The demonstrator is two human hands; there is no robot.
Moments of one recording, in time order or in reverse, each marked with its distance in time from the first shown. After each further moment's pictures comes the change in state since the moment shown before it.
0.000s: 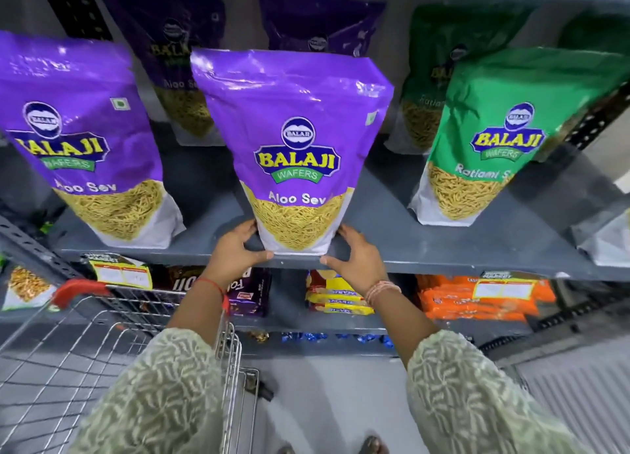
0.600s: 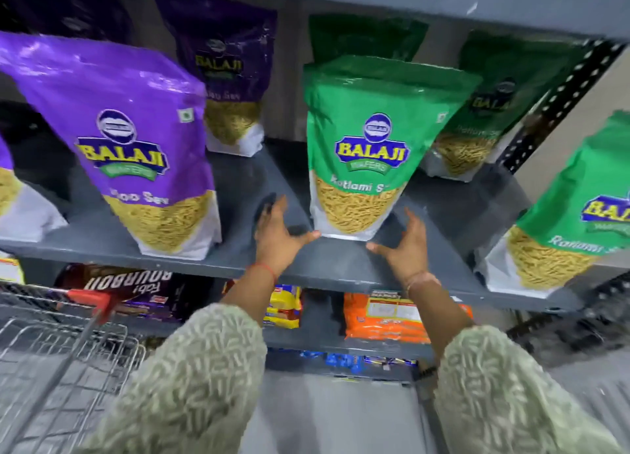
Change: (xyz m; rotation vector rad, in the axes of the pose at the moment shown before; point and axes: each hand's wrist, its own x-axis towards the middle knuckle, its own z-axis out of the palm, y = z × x) left_hand 0.039 0.125 0.236 0.069 0.305 0.063; right_hand 0.020 0.152 -0.208 0.111 0.299 0.111
